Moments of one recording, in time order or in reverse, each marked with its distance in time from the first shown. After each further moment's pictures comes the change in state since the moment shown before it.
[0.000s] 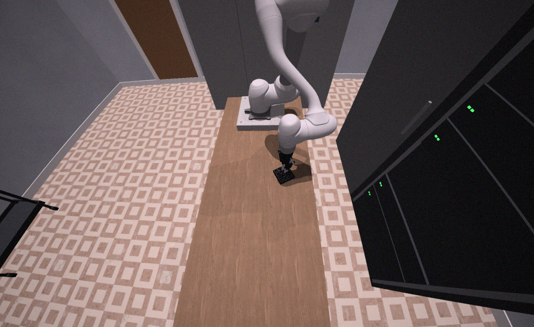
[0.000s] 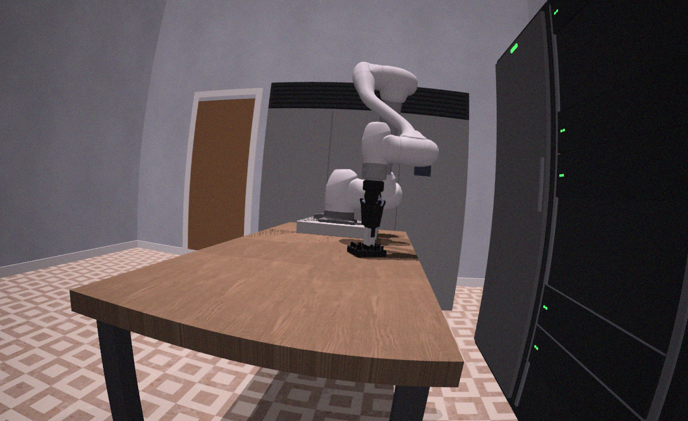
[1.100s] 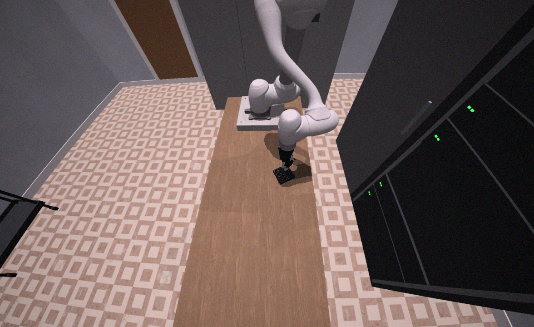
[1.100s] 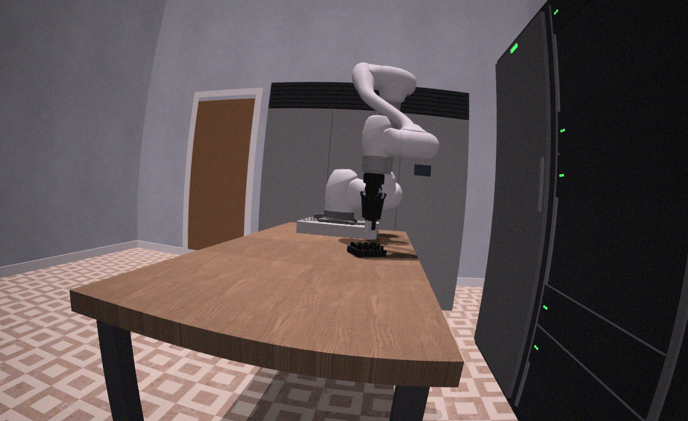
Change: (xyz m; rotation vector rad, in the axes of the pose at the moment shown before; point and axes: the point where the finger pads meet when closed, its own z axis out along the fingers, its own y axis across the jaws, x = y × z) arm 0.000 0.000 -0.026 0.000 0.000 0.000
